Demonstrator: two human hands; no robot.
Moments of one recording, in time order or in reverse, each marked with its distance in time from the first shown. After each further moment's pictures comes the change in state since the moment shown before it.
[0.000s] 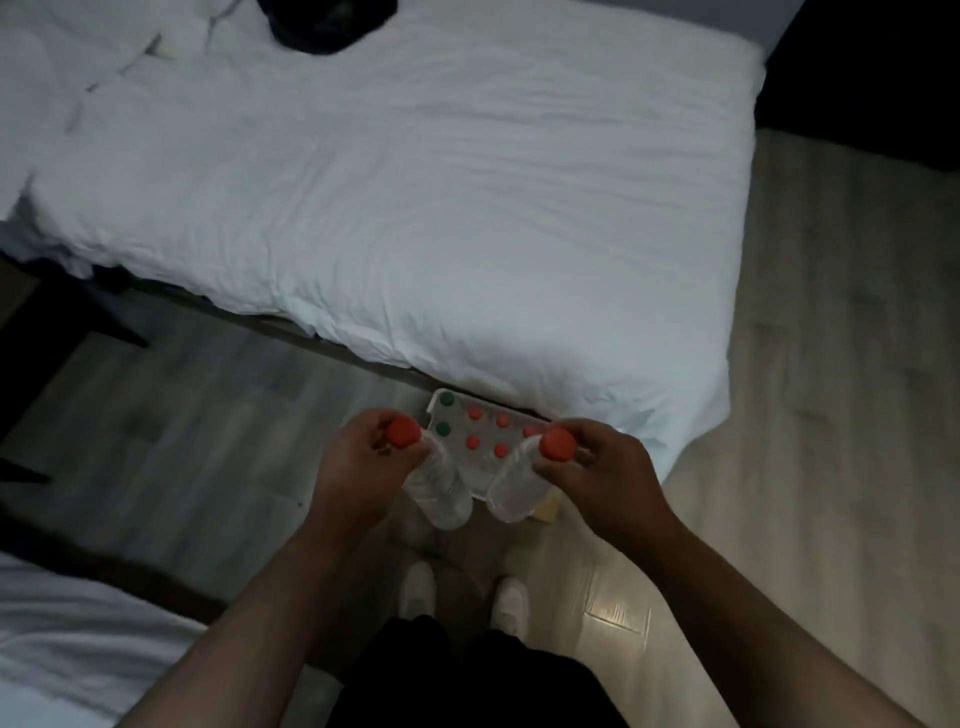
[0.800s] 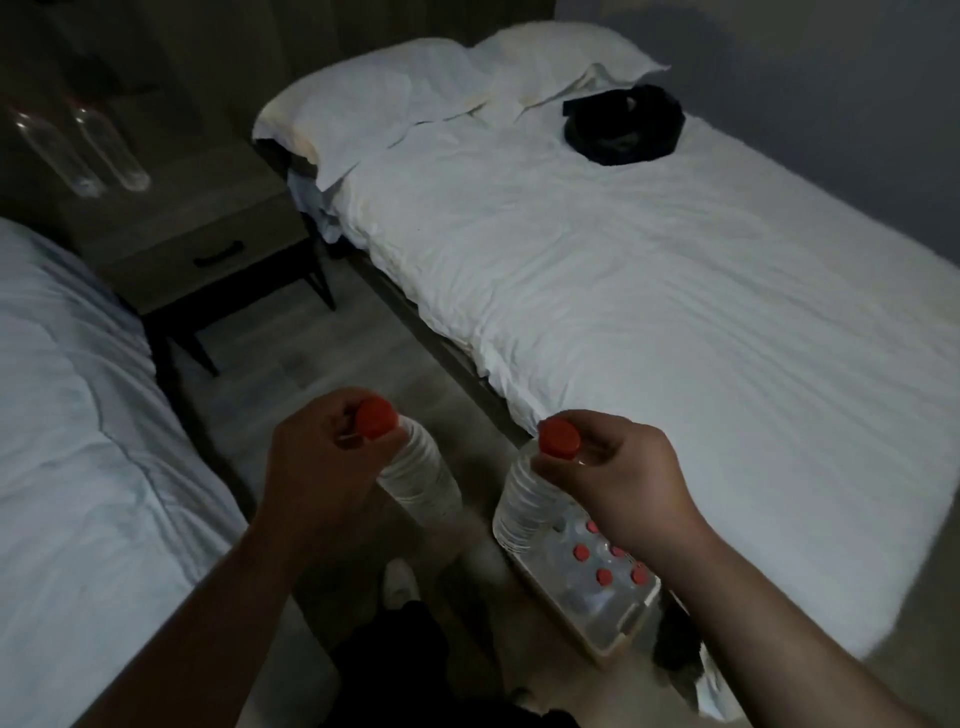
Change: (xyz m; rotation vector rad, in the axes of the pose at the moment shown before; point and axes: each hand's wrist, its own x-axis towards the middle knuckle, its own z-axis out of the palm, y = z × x) left_hand -0.026 -0.006 -0.250 -0.139 0.517 -0.022; right_hand 0.039 -0.248 0.122 -0.017 -0.427 -0.277
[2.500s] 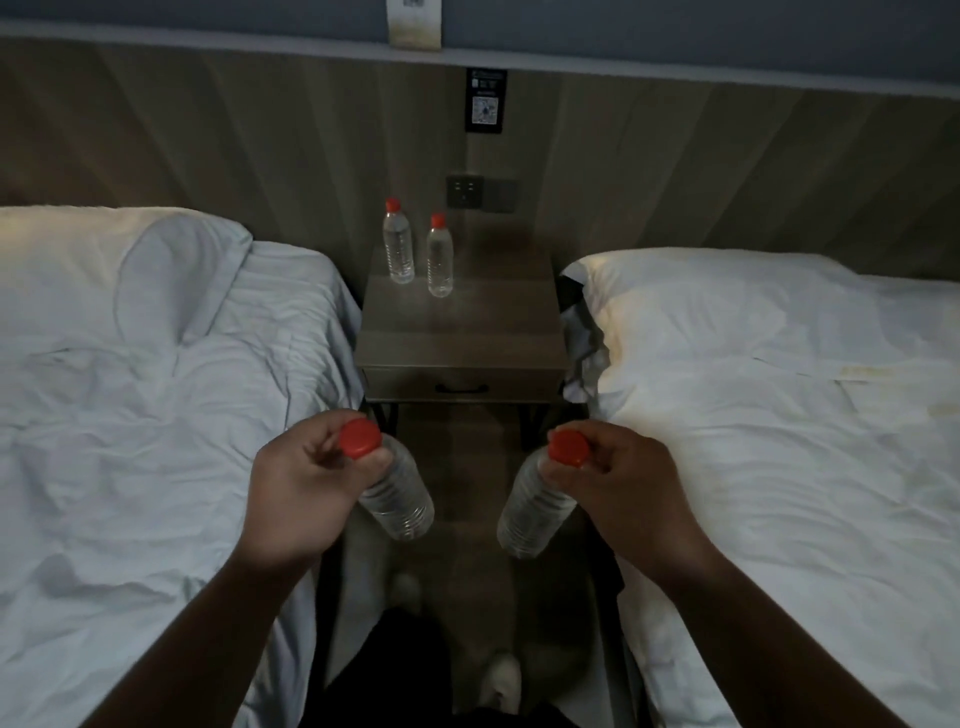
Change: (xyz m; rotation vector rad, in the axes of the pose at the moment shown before) left_hand 0.418 -0.105 -0.258 -0.092 0.676 -0.236; right_hand 0.520 -0.277 0.320 -0.092 -0.581 -0.331
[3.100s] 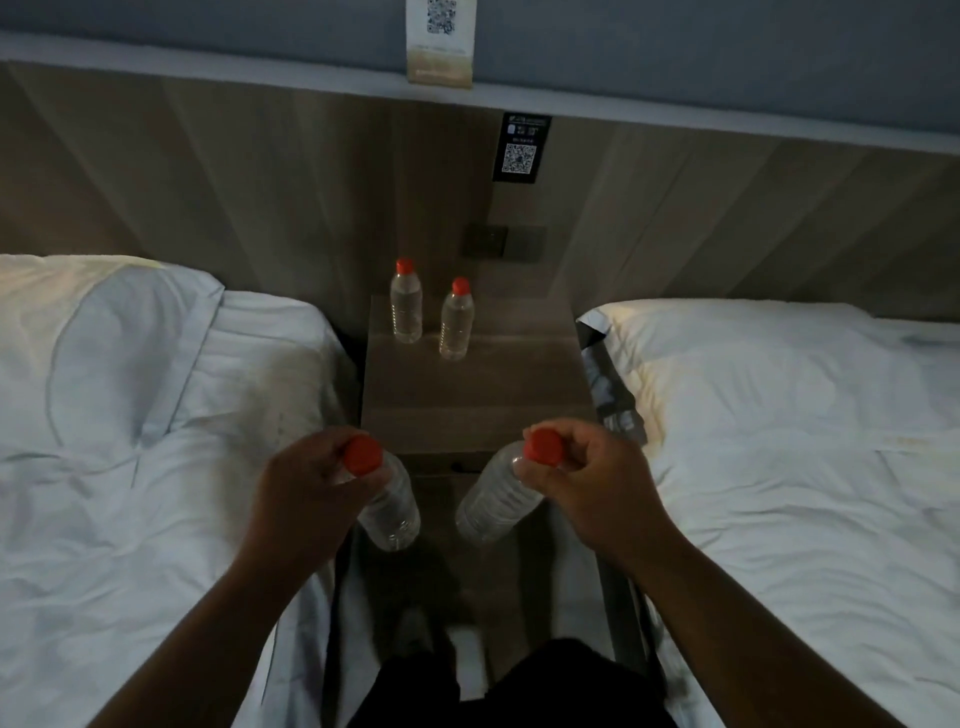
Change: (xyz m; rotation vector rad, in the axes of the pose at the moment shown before) left_hand 0.246 -0.056 -0.038 0.256 -0.108 -0.041; right_hand 0.222 -0.066 0.099 -0.111 0.001 -0.043
